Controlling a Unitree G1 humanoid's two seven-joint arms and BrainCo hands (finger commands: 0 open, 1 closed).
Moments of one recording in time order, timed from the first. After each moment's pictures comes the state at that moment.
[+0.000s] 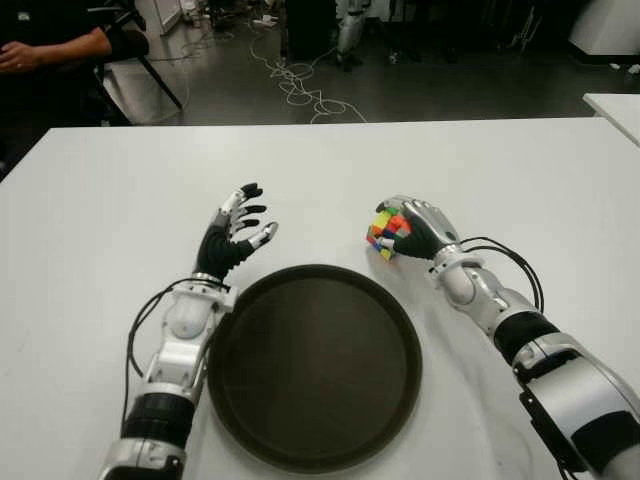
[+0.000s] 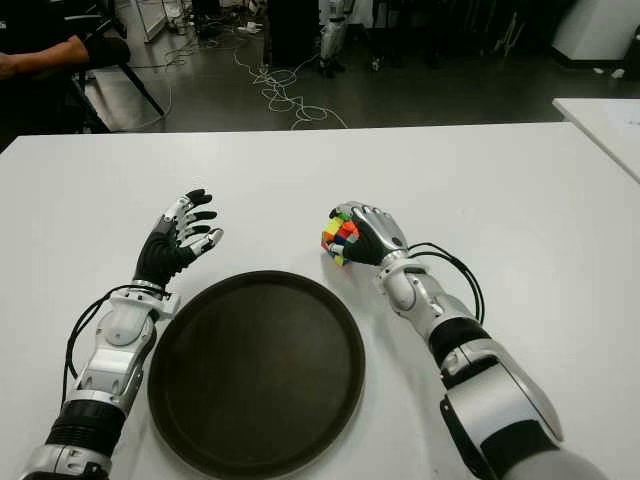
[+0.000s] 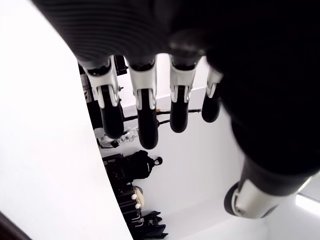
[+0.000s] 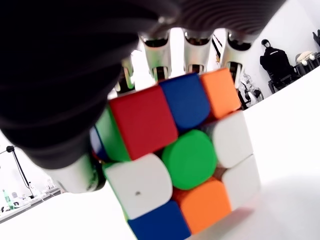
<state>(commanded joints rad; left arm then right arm) -0.25 0.08 -0.01 0.39 0.06 -0.33 -0.05 -0.71 -0.22 0.41 1.12 -0.59 -0.49 -0.39</state>
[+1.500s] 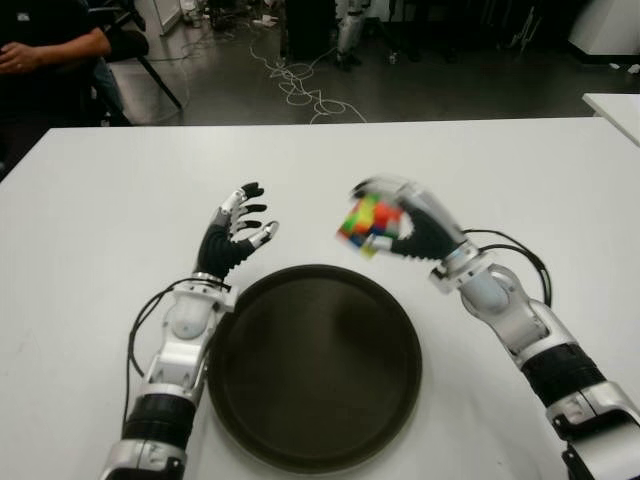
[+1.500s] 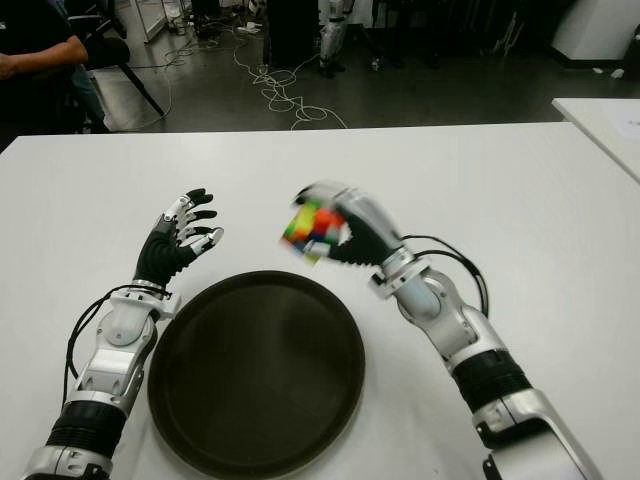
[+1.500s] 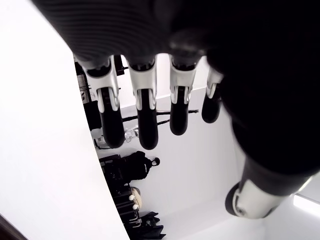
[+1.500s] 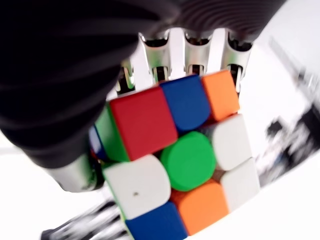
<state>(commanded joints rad) -0.24 0.08 -0.02 0.38 0.07 -0.32 -0.03 -0.41 -0.36 0.36 0.35 -0.29 -0.68 0.12</state>
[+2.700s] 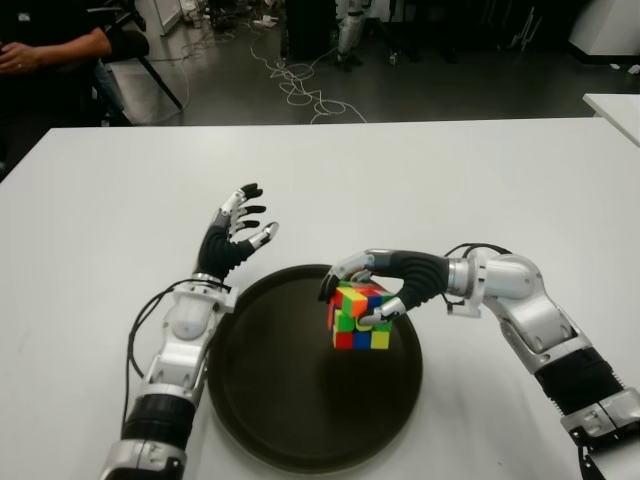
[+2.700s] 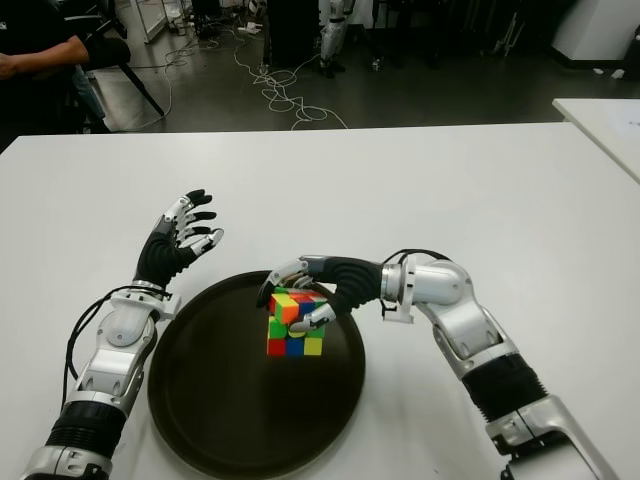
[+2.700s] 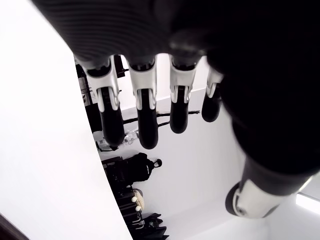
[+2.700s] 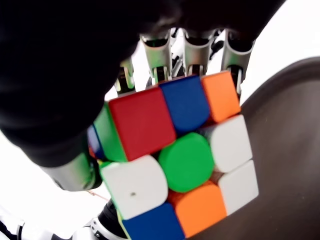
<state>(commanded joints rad) -0.24 0.08 -0.02 0.39 0.08 -0.32 -0.03 -0.40 -0.38 0.34 0.19 0.23 -0.28 0.95</state>
